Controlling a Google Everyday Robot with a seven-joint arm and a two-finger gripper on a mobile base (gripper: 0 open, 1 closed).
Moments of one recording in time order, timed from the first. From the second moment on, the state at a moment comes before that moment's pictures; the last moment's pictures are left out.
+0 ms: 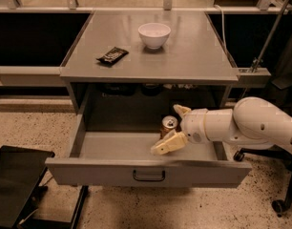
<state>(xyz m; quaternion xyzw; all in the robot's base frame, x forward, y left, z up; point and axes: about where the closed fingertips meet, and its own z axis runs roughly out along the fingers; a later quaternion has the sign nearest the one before) 0.549 -0.070 0.740 -0.45 0.74 0.25 0.44</state>
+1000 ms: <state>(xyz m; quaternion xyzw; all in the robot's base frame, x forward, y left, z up) 0.575 -0.058 0.714 -0.47 0.75 0.16 0.44</state>
